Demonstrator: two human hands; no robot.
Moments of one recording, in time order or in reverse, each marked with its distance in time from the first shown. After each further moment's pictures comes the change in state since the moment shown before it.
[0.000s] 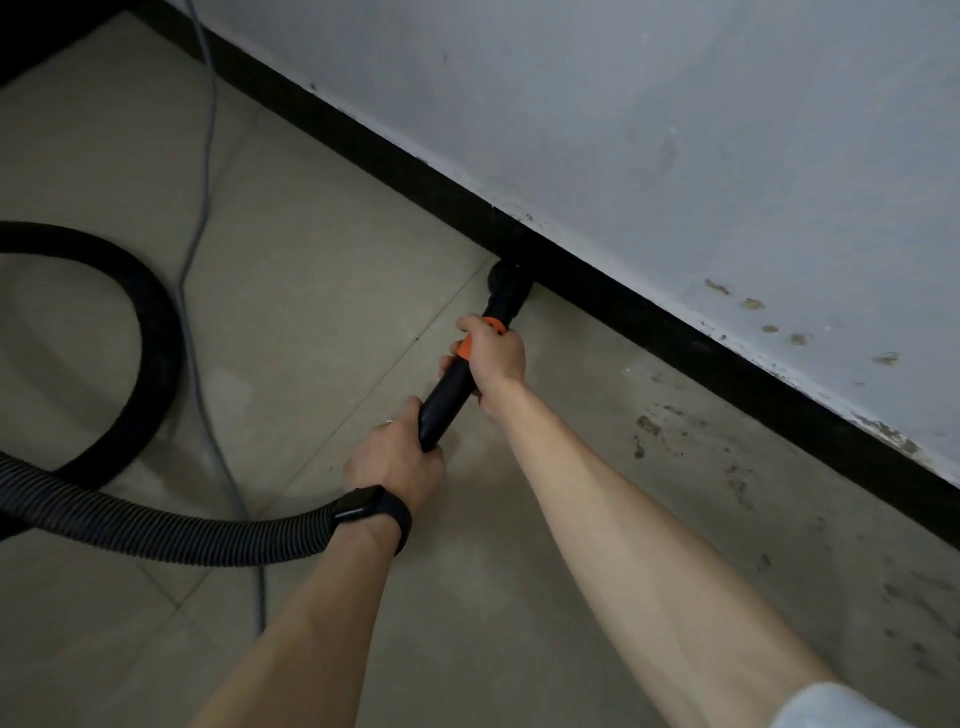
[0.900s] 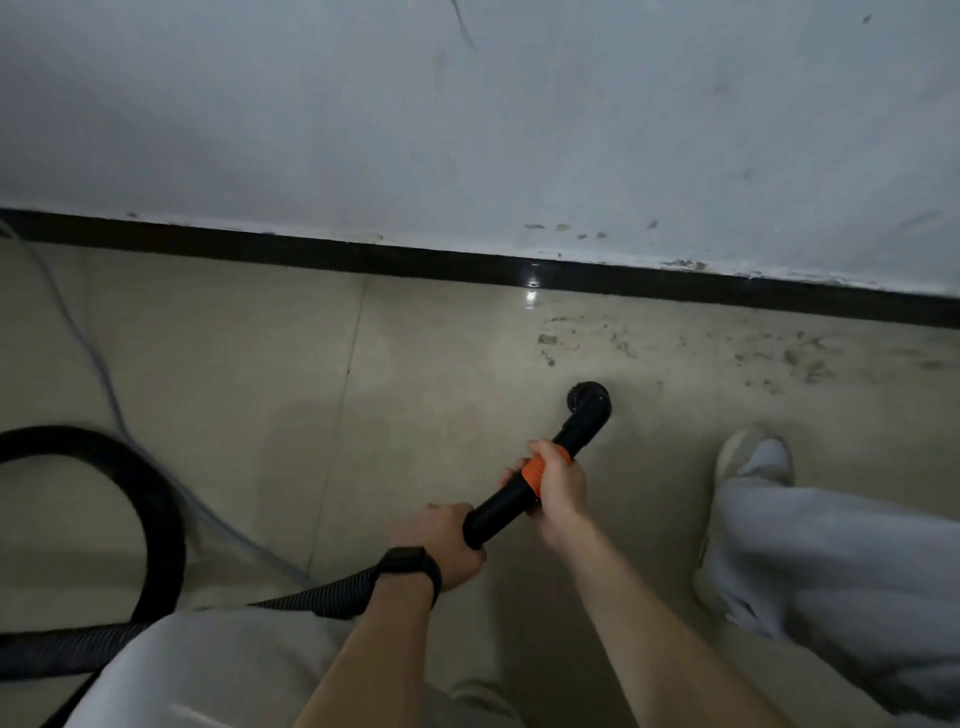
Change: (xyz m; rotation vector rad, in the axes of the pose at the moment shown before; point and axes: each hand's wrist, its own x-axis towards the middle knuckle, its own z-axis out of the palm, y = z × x) left_hand -0.087 0.002 -0.044 0.442 -0.737 0.496; right_hand -0.175 0.094 -0.099 0.658 0.569 0.178
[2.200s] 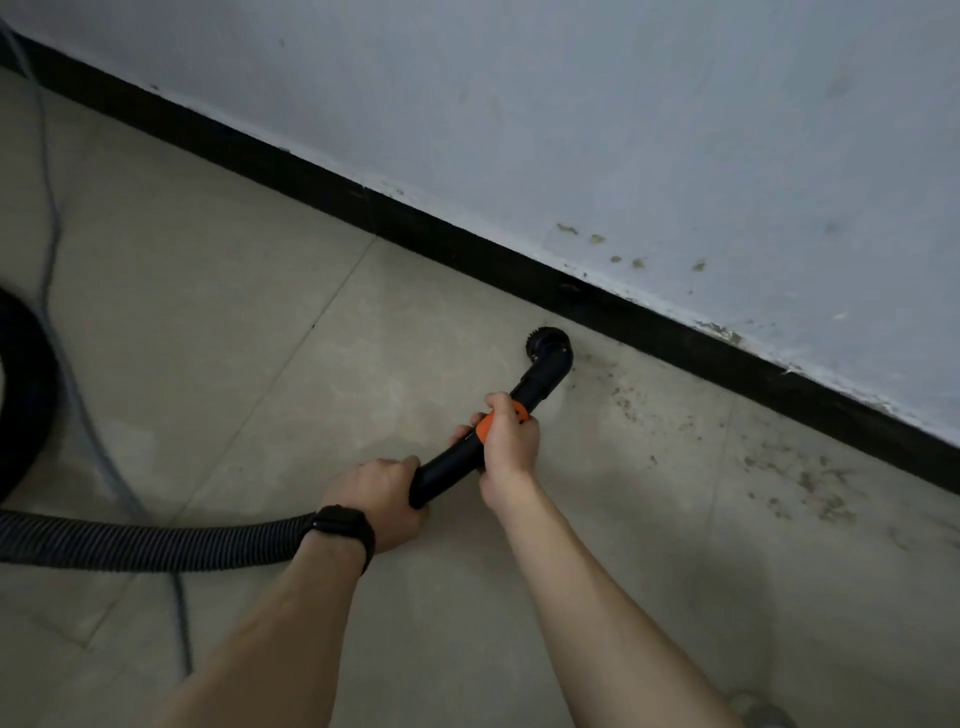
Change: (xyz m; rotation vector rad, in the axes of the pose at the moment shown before) left_hand 0.084 0.011 0.032 0.006 0.345 -0.090; right_hand 0.083 -0.029 0.038 -0.210 -0.253 -0.199
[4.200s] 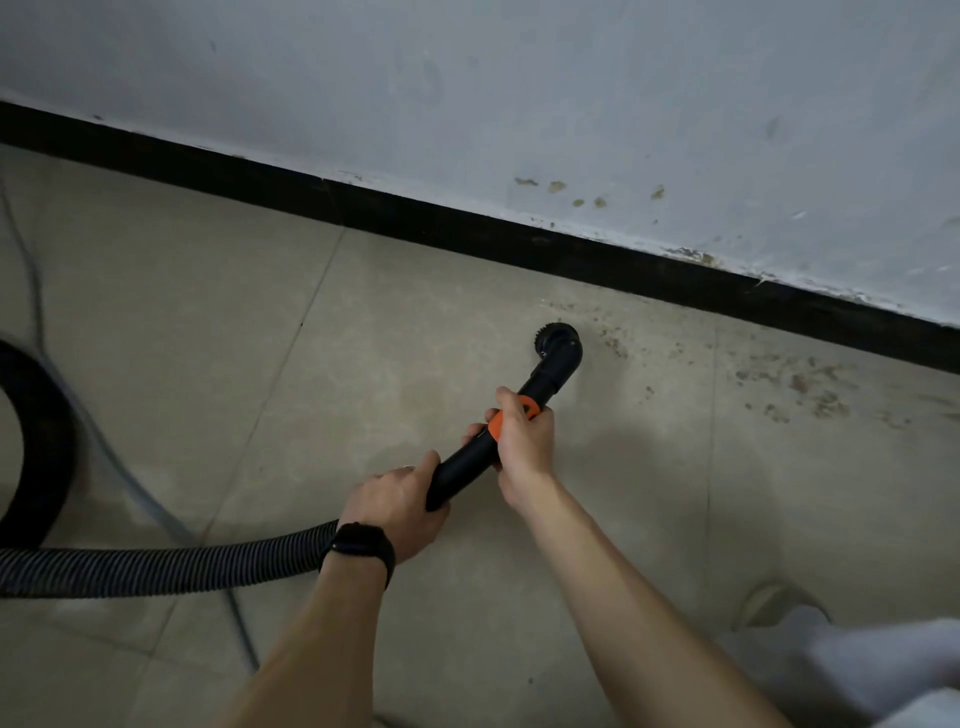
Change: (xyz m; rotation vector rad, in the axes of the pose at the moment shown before) left_hand -0.038 -0.002 0.020 0.054 0.060 0.159; right_hand -0.034 0.020 -0.034 0.078 0.024 -0.054
